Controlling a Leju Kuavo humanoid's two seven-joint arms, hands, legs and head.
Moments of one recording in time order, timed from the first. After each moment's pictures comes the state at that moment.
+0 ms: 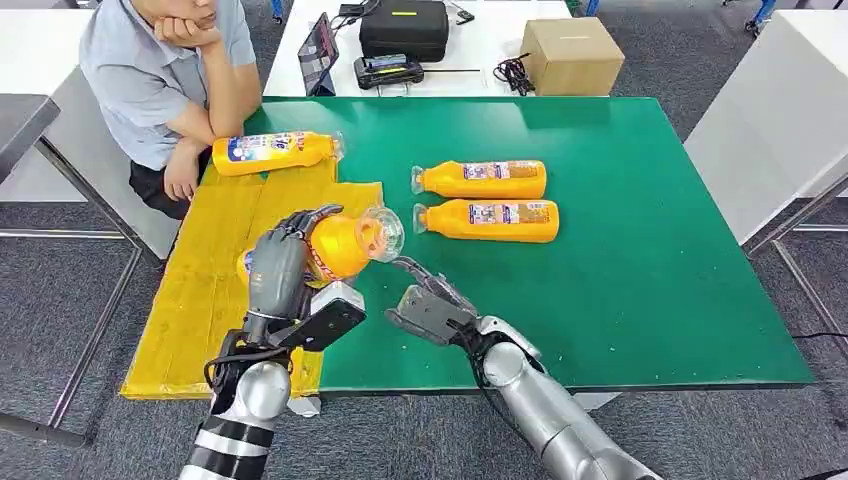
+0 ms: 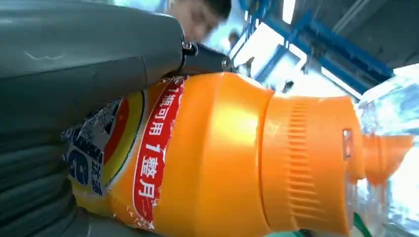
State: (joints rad) left arm -0.21 -0.35 -0.14 -1.43 -1.08 0.40 -0.27; right arm -0.42 0.09 0.50 -0.90 0.36 0.15 -0.37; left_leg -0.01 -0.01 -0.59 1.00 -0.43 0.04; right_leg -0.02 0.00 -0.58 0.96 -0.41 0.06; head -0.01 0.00
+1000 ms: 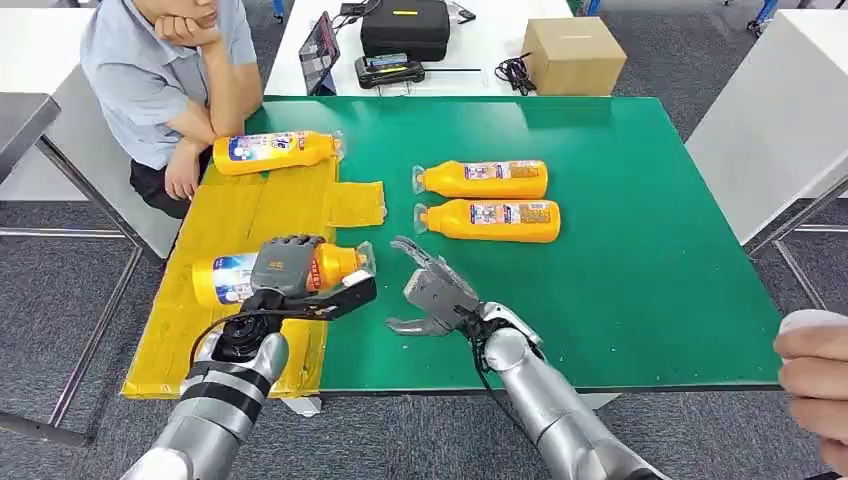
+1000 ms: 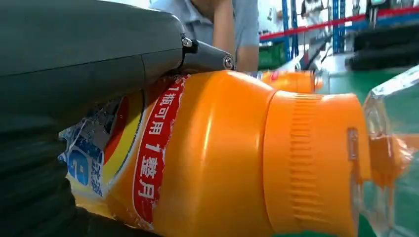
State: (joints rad) left arm -0.50 -0.23 -0.07 -0.84 -1.57 0.31 0.07; right arm -0.46 0.13 0.43 -0.88 0.37 0.19 -0.46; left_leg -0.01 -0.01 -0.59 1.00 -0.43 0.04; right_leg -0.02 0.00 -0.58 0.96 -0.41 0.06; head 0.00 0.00
